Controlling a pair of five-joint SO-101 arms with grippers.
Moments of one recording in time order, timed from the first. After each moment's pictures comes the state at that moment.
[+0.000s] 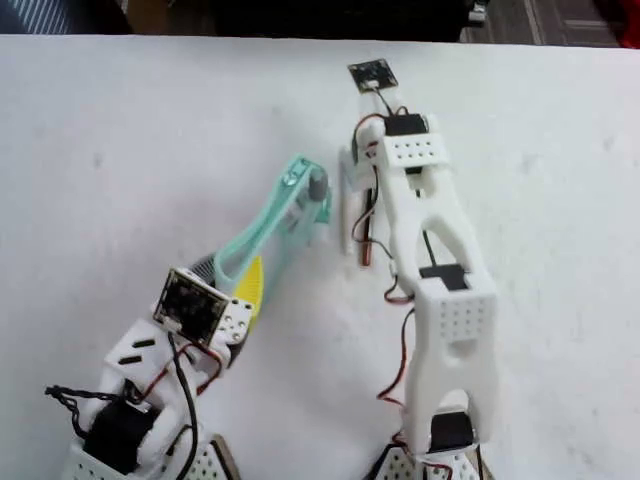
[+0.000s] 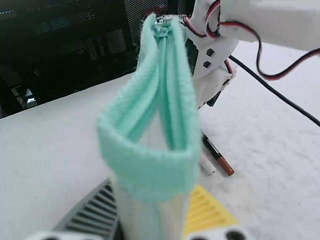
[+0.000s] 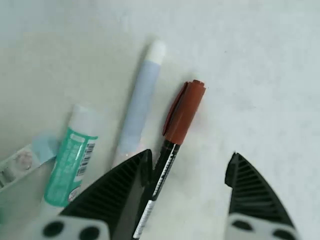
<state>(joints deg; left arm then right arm) 20.5 -103.6 78.0 53.8 -4.5 -11.6 40.6 -31.0 69.8 8.7</state>
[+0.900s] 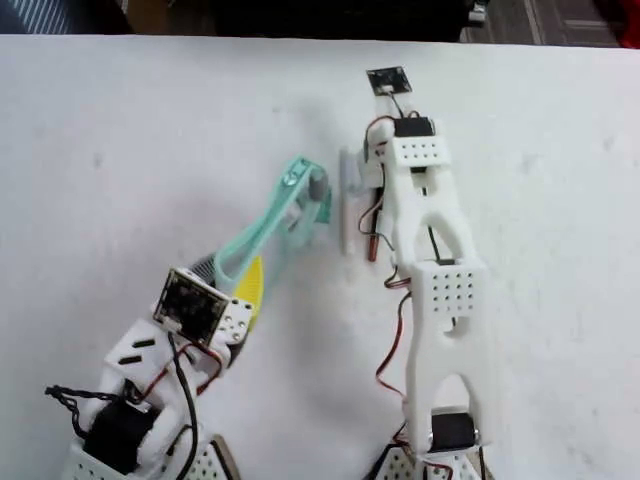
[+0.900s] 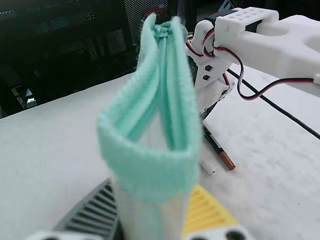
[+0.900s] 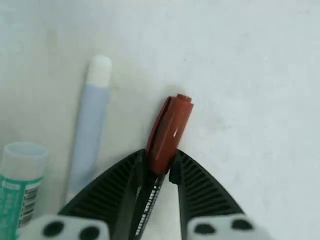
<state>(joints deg) 20.5 -103.6 78.0 53.8 -4.5 -9.8 56.0 -47.6 72.7 8.0</state>
